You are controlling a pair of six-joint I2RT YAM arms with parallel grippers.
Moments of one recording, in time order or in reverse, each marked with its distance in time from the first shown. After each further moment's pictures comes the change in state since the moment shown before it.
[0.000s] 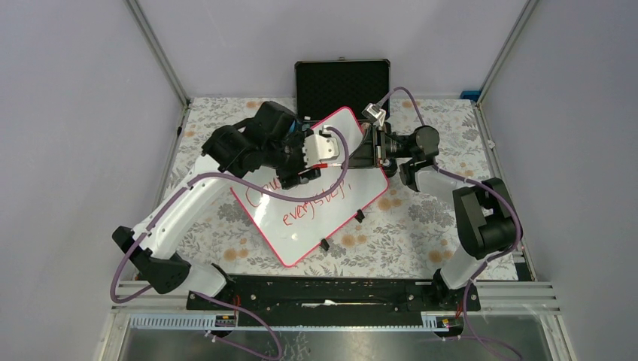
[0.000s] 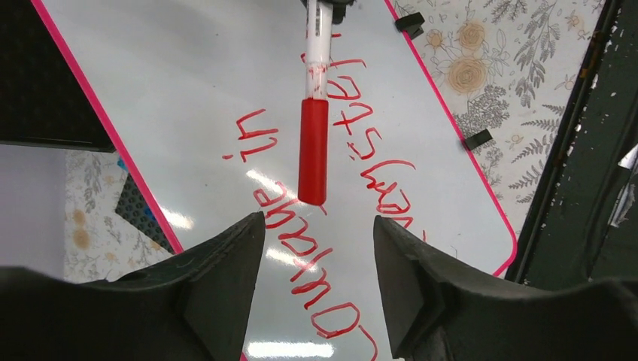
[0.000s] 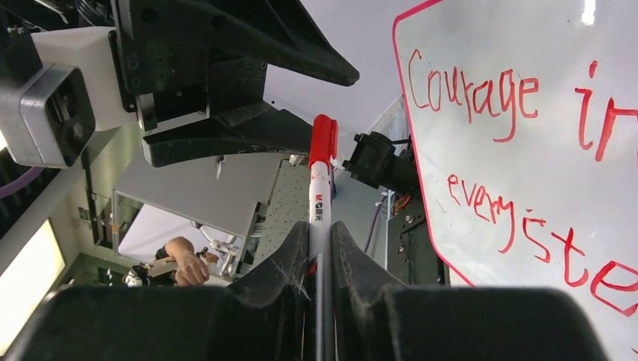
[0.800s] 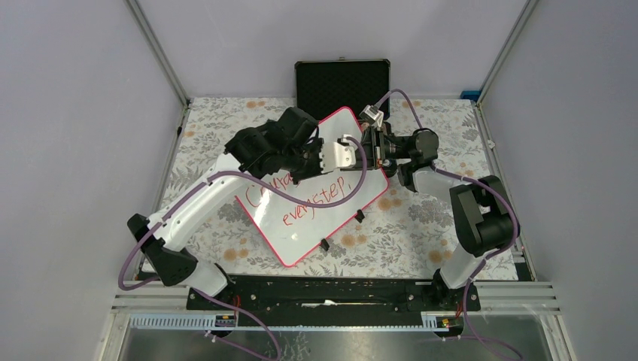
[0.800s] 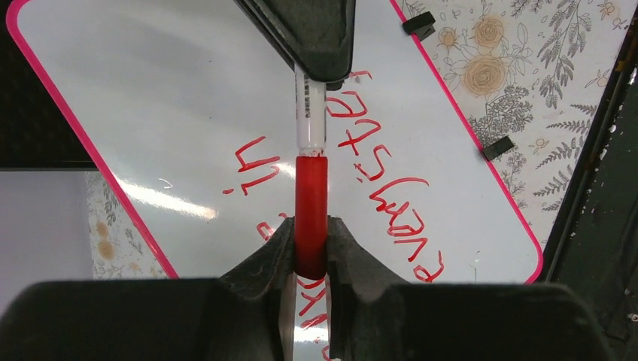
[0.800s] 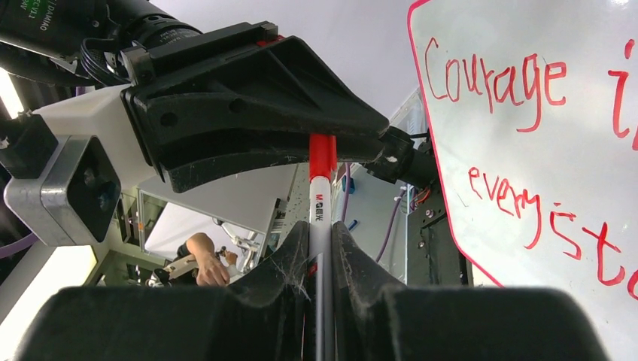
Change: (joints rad) left arm -0.104 0.072 0.001 0.061 -0.106 0.019; right arm 0.014 0.035 -0.004 0.145 -0.002 0.172
